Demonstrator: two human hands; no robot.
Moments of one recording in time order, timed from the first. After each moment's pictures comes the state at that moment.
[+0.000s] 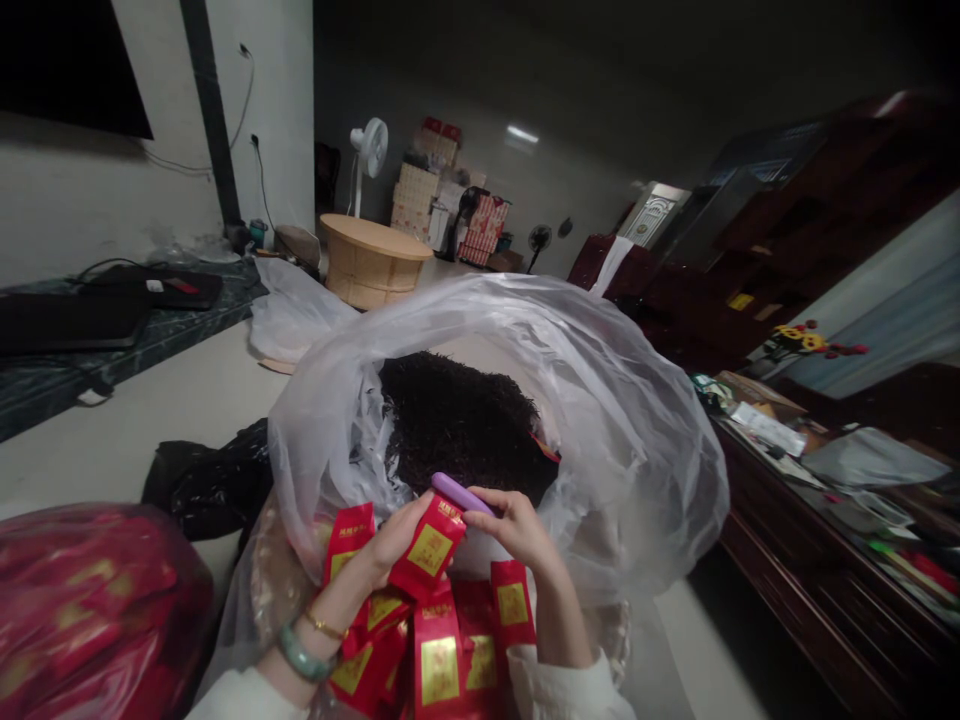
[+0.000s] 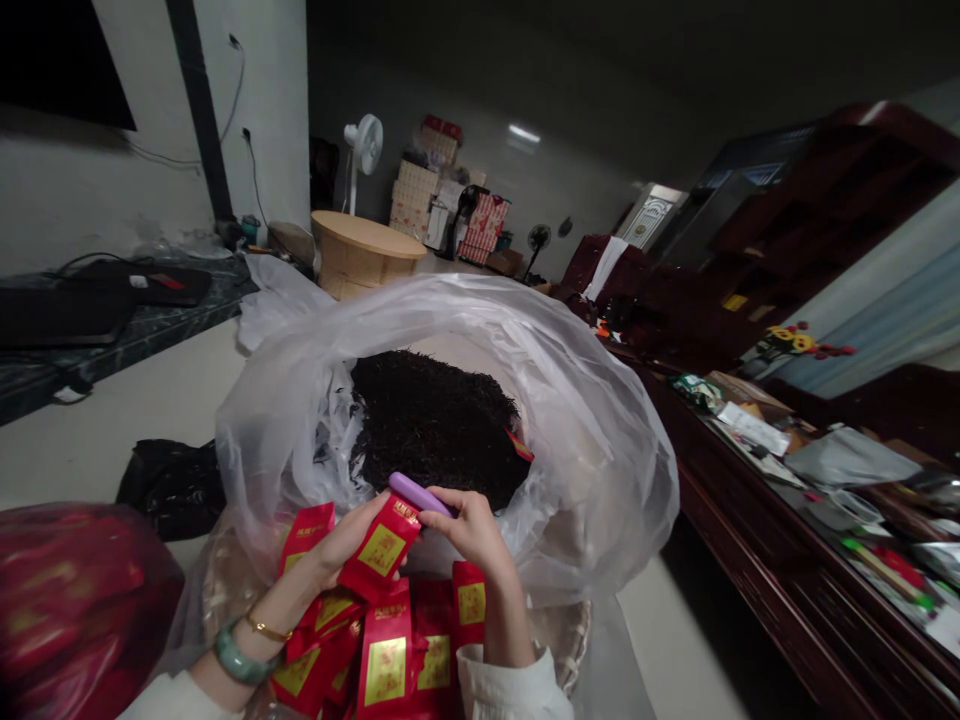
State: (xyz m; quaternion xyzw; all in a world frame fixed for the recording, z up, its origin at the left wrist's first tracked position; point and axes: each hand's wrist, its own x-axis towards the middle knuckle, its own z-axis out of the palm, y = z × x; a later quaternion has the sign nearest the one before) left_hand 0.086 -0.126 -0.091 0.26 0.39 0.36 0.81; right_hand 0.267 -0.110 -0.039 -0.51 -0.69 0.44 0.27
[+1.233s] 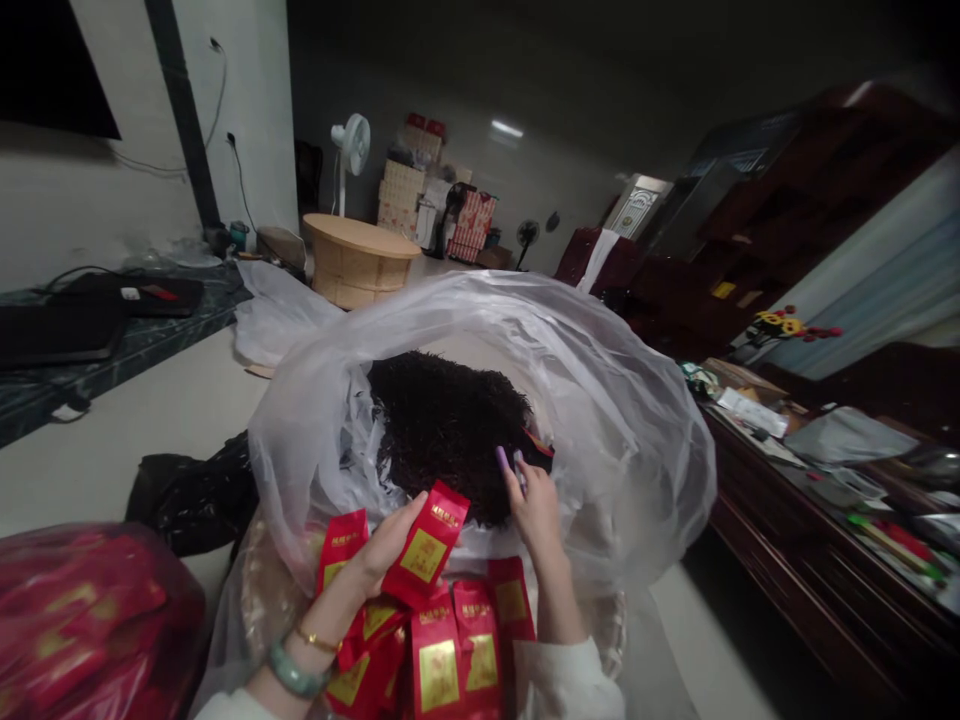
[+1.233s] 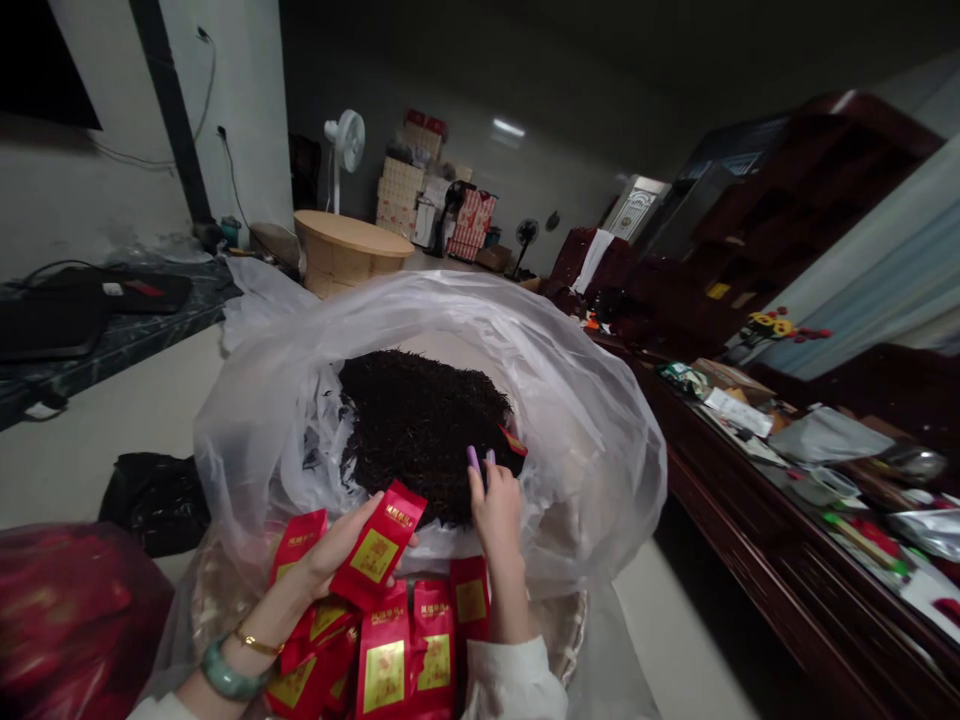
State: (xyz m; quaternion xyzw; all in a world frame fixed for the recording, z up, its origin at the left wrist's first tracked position) left_hand 0.085 -0.127 -0.083 0.26 0.36 0.33 0.83; right_hand 0.307 -0.080 -0.090 -0.65 -0.66 0.02 0.37
